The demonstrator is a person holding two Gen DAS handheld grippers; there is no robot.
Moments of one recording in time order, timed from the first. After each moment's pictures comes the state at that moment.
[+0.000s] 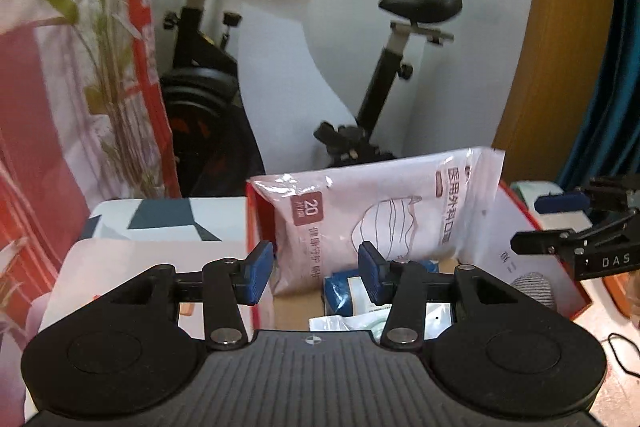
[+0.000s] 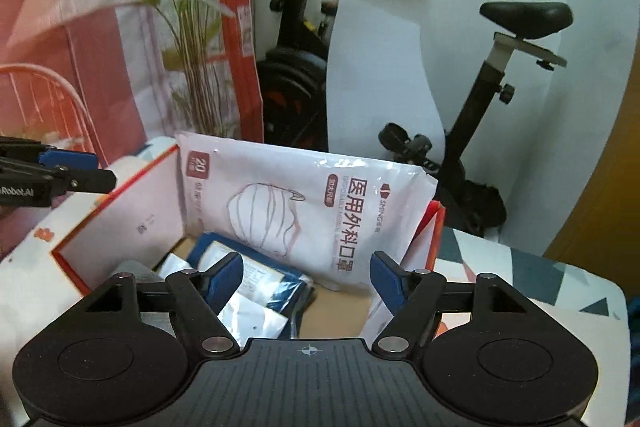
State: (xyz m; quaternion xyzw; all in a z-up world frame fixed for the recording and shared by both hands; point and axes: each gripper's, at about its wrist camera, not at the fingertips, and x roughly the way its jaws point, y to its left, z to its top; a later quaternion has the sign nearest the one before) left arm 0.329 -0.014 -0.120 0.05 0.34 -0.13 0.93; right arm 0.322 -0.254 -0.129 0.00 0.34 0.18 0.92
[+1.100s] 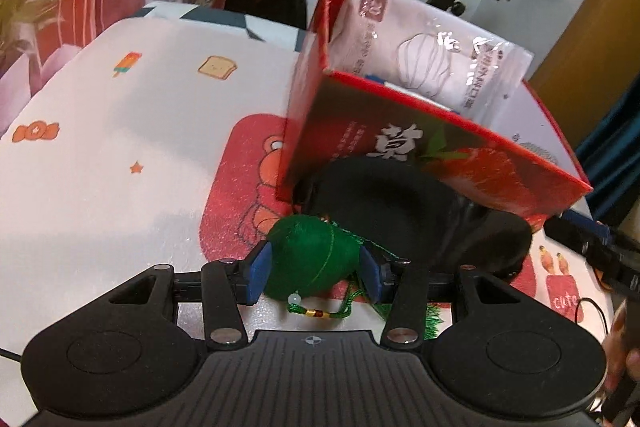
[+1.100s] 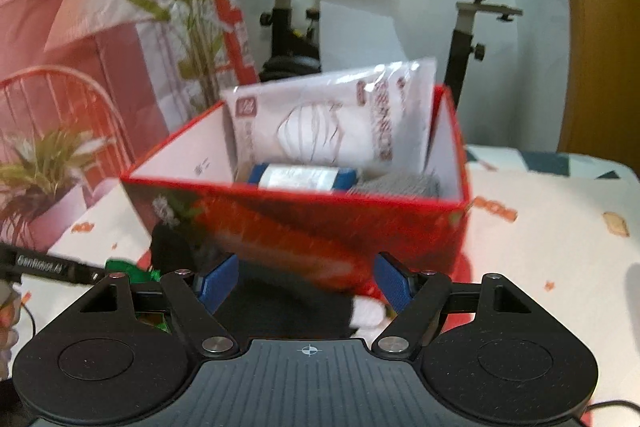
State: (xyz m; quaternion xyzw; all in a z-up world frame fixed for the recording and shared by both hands) left arm 0.207 0.047 -0.207 -0.10 0.44 -0.09 0.89; right arm 0.185 -0.227 -0.204 0.08 0.31 0.15 0.94
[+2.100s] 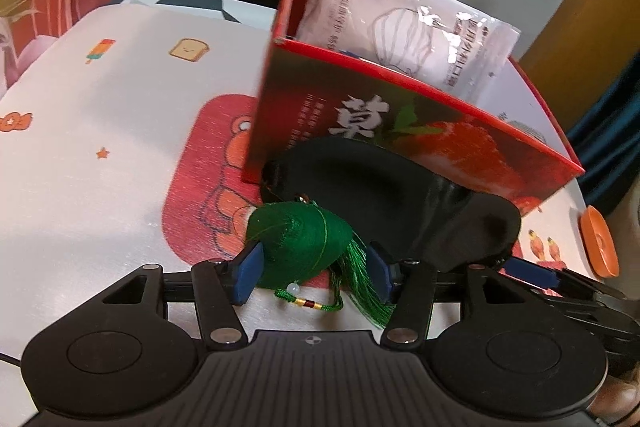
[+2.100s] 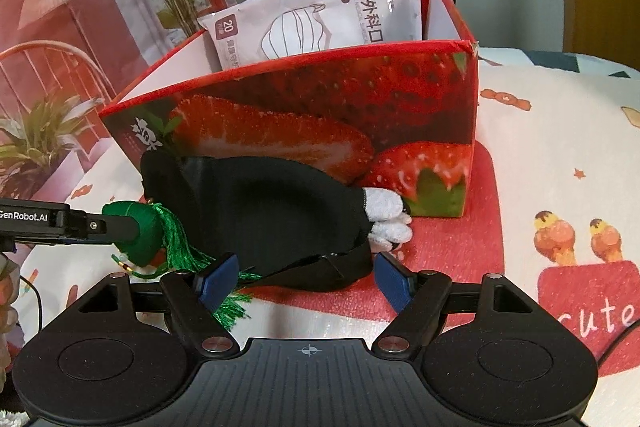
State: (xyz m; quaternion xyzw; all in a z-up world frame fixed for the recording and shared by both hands) left arm 0.215 0.024 -0.216 -0.10 0.46 -0.09 0.88; right arm 0.179 -0.227 -0.250 0.14 0.39 0.15 0.90
